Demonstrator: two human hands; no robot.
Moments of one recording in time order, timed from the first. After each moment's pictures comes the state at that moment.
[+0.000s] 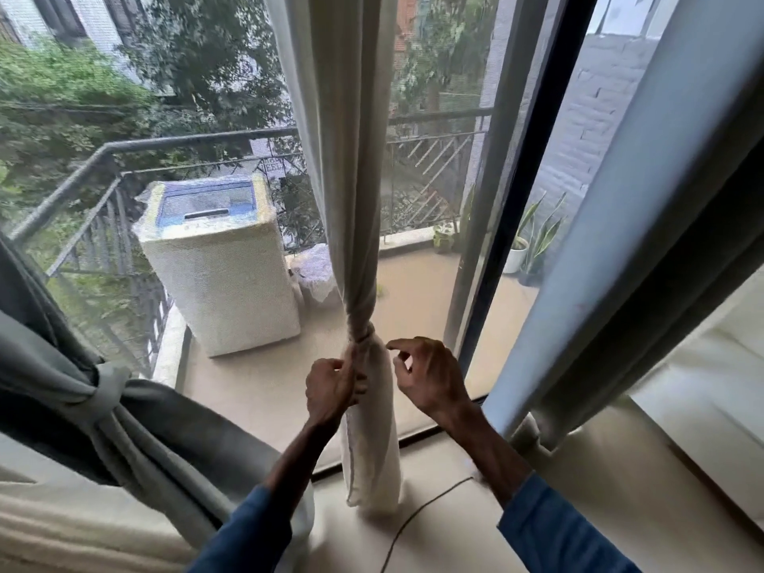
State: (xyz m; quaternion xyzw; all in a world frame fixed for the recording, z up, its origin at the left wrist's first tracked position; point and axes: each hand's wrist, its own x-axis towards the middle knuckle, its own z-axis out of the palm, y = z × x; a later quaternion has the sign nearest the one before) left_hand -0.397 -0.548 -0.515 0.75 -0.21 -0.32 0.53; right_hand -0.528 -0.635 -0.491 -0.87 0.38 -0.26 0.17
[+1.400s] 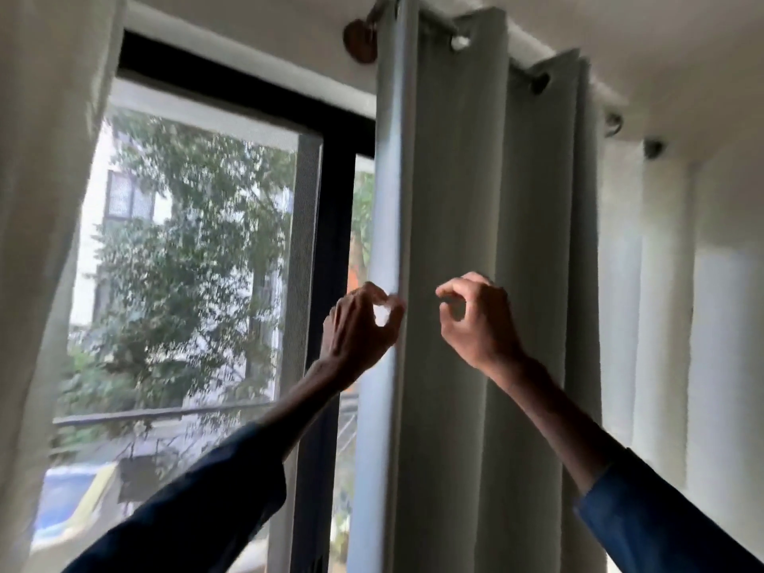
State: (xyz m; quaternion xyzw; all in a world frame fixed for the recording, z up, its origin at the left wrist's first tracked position) left_hand -0.674 -0.923 -0.055 0.54 -0.54 0.28 0.58; right_hand -0.854 -0.974 -0.033 -0.75 0.23 -0.61 -0.15
